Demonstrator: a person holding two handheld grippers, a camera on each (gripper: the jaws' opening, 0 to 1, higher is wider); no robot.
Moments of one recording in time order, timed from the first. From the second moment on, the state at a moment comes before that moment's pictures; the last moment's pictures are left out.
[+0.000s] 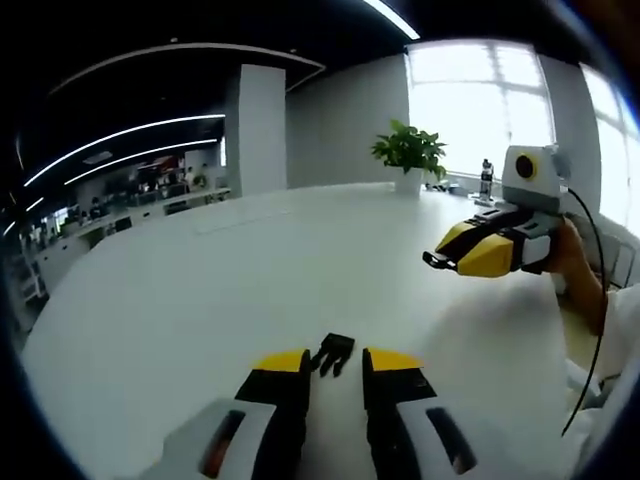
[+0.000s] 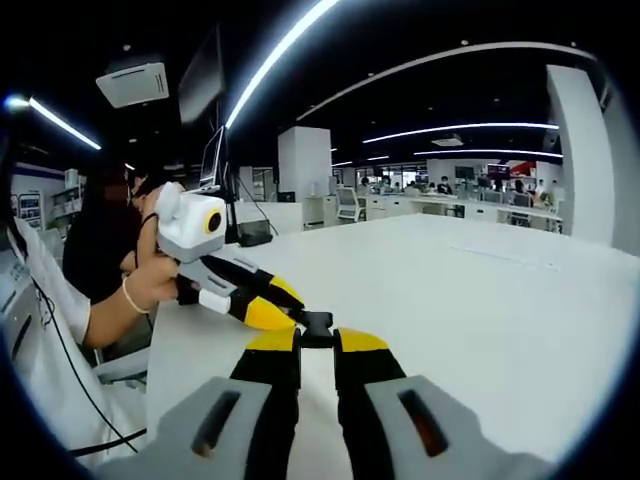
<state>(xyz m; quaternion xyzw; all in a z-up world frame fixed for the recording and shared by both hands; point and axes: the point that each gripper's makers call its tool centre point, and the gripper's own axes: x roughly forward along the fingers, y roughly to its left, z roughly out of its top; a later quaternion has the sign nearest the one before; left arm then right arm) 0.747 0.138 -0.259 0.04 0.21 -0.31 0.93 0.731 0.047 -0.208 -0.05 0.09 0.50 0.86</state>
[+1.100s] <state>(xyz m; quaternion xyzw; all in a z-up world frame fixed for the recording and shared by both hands) 0.749 0.168 -0.251 0.04 0.20 -0.30 0.93 0.731 0.039 -0.206 -0.03 0.08 0.50 0.86</state>
